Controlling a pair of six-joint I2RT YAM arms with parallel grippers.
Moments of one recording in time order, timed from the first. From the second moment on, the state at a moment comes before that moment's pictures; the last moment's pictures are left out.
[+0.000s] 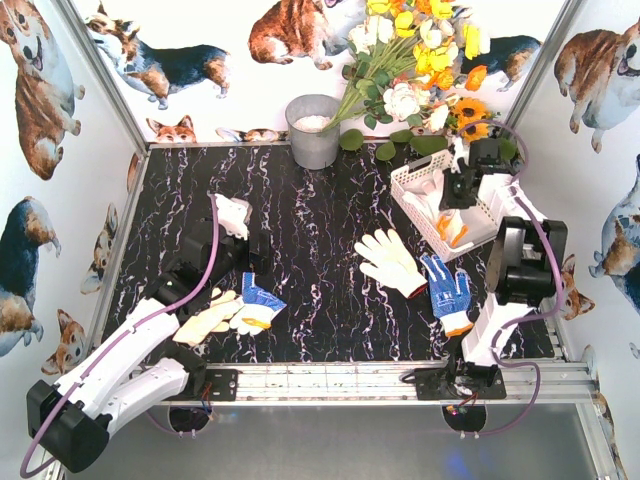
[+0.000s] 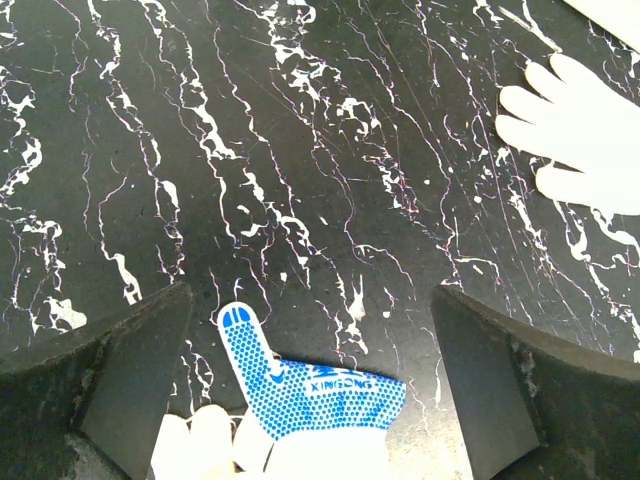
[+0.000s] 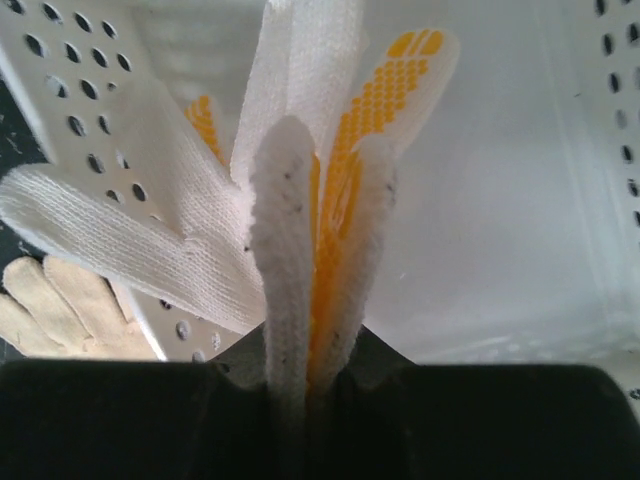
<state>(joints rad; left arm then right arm) -0.52 0.87 0.69 -0.25 -0.08 -0.17 -0.14 1.82 1.43 -0.57 -0.24 -0.10</state>
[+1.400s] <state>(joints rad) -0.52 0.88 0.68 -0.25 -0.06 -0.16 -0.16 2.04 1.53 -0.58 -0.25 -0.04</state>
